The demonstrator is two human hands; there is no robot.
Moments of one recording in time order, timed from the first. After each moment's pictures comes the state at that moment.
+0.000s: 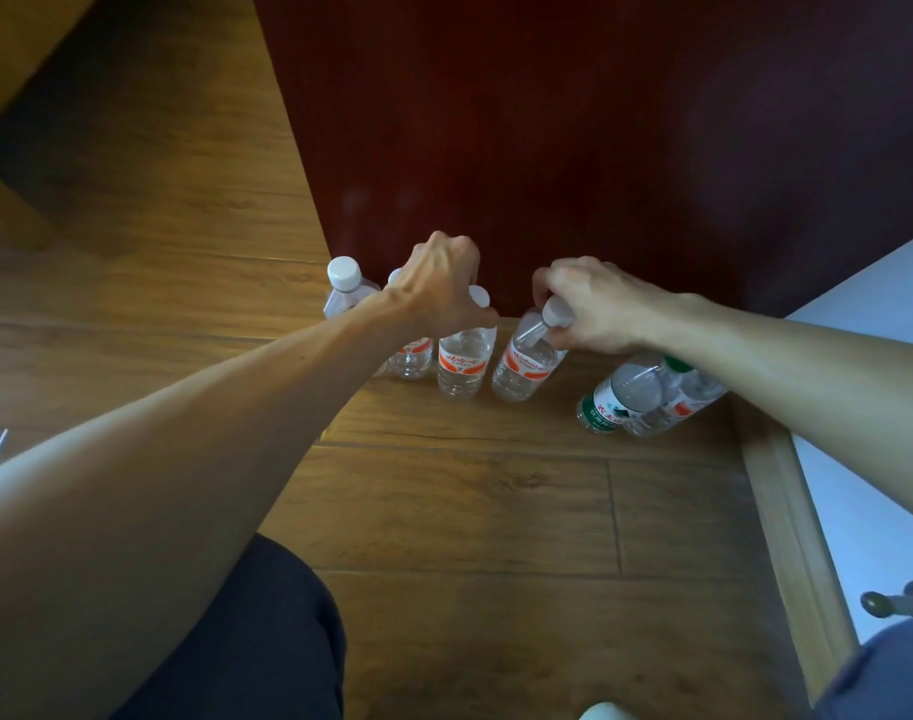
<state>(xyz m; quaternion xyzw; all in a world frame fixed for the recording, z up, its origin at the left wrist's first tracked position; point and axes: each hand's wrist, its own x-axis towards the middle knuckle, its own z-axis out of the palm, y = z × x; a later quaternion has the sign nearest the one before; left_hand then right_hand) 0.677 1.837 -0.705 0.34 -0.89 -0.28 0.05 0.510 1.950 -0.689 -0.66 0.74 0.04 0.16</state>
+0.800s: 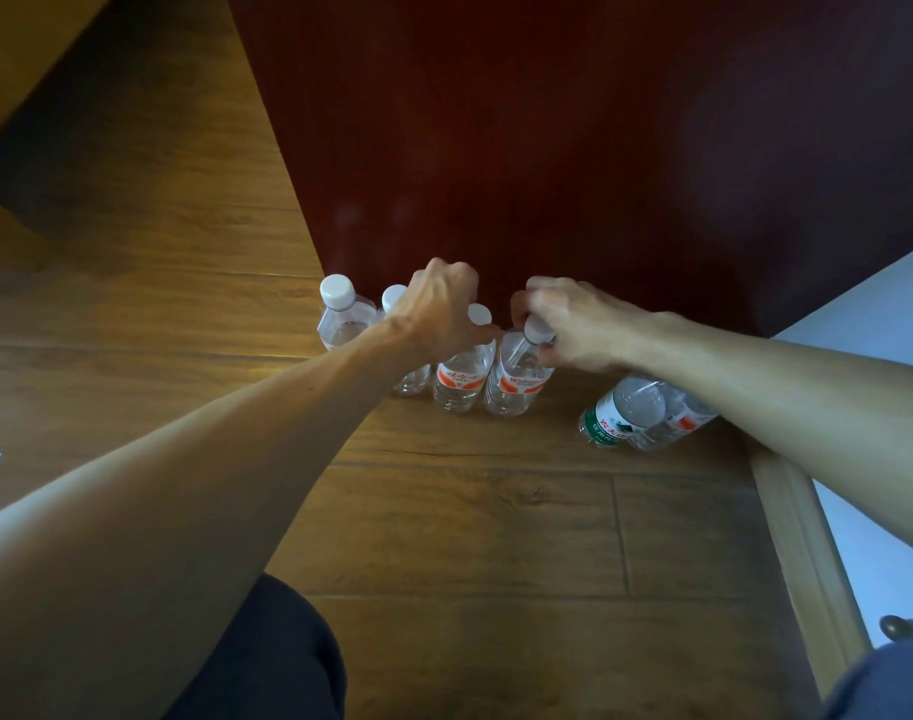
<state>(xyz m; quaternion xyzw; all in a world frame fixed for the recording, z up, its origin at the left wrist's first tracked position) 0.669 1.839 -0.718 0.34 -0.90 -0.27 0.06 0.519 1.943 -0.693 -0.66 0.72 0.04 0.19</state>
